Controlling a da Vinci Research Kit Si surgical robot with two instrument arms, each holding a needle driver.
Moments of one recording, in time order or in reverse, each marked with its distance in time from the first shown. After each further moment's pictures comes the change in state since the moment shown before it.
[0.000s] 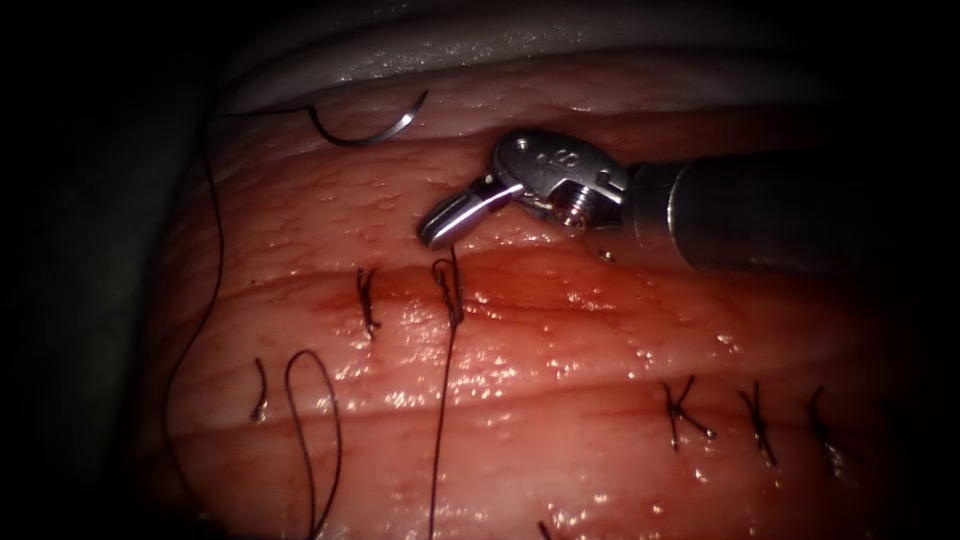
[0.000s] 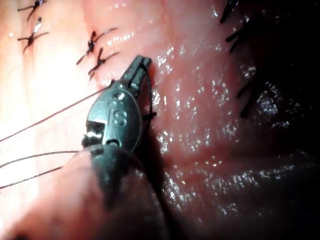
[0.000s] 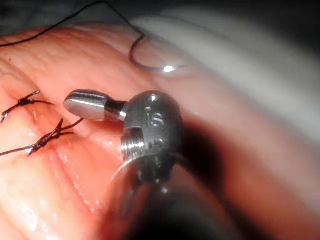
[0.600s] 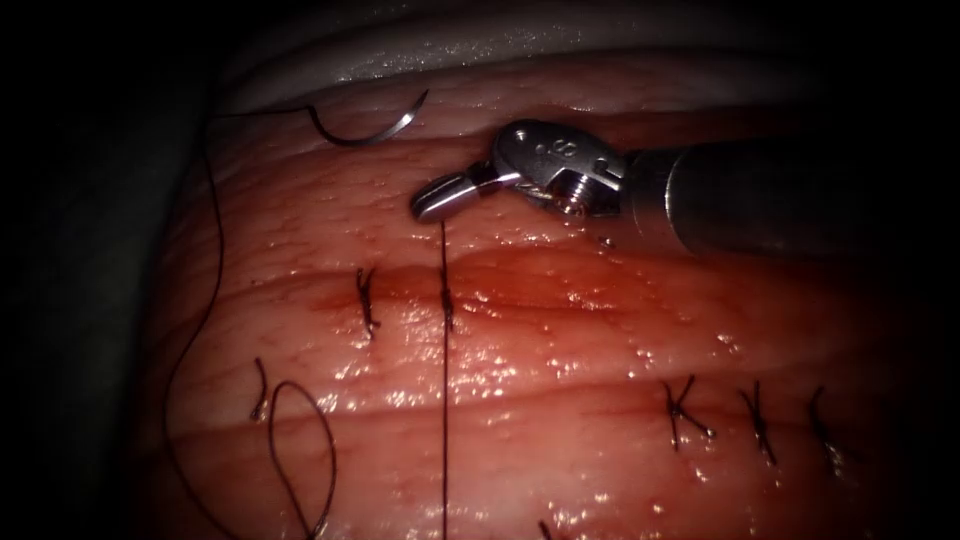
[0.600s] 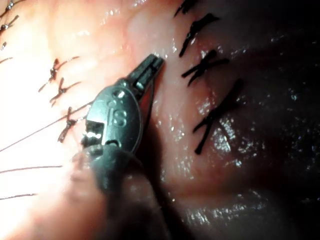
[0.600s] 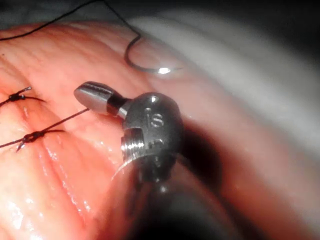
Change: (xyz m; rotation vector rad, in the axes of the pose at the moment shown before) right arm 0.000 0.002 -0.001 -0.221 -0.049 -0.044; left arm 0.003 0.003 0.005 -0.208 0.124 0.020
